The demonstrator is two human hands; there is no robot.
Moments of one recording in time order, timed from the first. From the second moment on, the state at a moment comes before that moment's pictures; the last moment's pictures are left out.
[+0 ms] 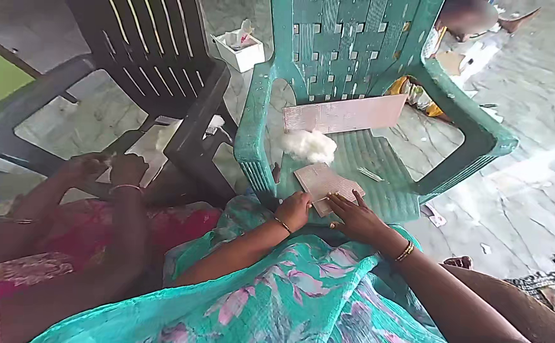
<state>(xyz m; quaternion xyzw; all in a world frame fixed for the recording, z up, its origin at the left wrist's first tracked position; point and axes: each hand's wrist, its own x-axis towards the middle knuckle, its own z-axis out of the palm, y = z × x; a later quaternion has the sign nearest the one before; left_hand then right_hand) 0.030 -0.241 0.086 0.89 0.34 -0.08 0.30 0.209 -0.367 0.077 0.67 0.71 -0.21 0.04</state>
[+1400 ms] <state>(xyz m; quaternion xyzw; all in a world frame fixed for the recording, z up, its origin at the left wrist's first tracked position) 0.004 -0.236 0.089 0.89 0.33 -0.04 0.32 0.339 -0.342 0.047 0.88 0.36 -0.08 -0.30</state>
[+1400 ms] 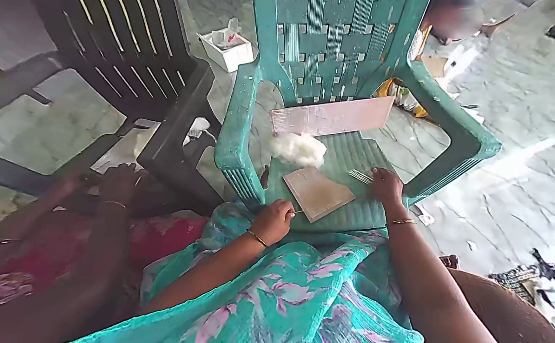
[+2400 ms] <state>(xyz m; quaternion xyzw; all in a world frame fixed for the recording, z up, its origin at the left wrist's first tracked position) 0.003 -0.202 0.073 0.84 0.33 -0.04 0.43 0.308 -0.321 0.067 0.86 0.41 0.02 -0.29</state>
